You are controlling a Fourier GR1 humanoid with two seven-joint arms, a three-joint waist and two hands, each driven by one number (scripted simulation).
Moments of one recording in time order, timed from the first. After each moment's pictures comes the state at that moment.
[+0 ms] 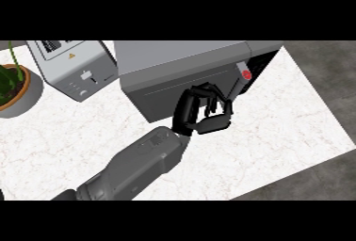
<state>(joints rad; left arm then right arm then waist) -0.87 0.00 -0.84 -0.81 0.95 0.51 -0.70 0.03 -0.70 -0.48 -1.78 -0.49 0.51 -0.33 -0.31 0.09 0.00</state>
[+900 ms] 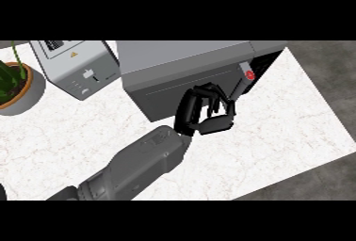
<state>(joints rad) -0.89 0.00 -0.88 -0.79 1.02 0.51 -0.74 -0.05 -0.75 -0.50 -1.61 -0.60 0.59 -0.34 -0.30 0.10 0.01</state>
